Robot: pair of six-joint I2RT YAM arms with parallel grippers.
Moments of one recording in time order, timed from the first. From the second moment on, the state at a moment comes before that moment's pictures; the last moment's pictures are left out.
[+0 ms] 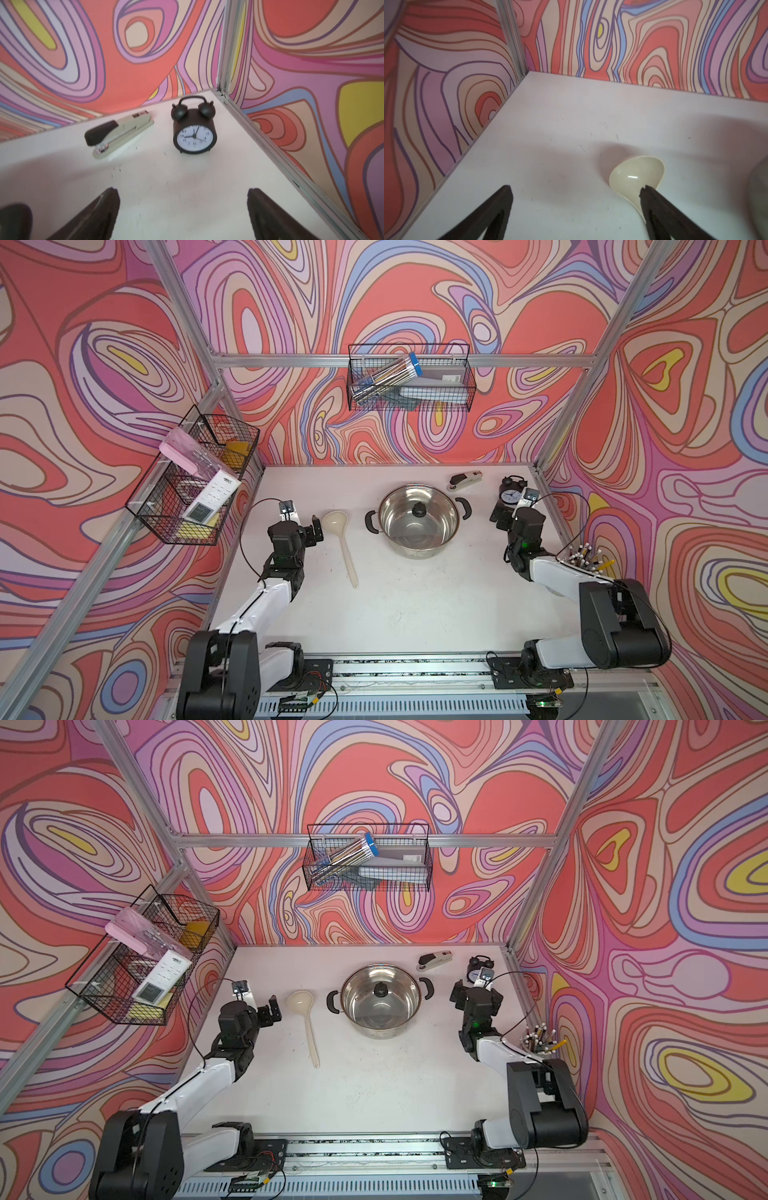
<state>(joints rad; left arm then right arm) -0.02 1.11 0.54 0.23 -0.21 -0.15 0.06 1.41 0.70 0.39 0.38 0.20</state>
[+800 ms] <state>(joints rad) -0.43 1.39 1.45 -0.87 0.06 -0.59 0.30 1.31 1.33 -0.67 0.03 0.55</state>
